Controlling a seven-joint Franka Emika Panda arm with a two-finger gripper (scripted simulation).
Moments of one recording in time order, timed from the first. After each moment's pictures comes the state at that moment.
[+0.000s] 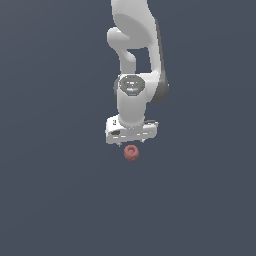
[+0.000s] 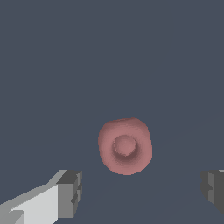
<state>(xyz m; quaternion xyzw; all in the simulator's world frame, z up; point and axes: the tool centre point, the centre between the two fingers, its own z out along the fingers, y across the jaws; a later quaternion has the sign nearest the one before) 0.003 0.013 0.127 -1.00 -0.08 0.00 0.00</state>
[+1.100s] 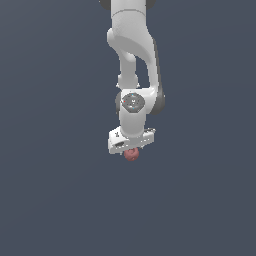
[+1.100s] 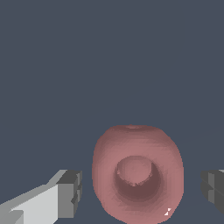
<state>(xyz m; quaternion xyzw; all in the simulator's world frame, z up) 0.006 0.015 0.070 -0.99 -0.15 0.00 0.00</state>
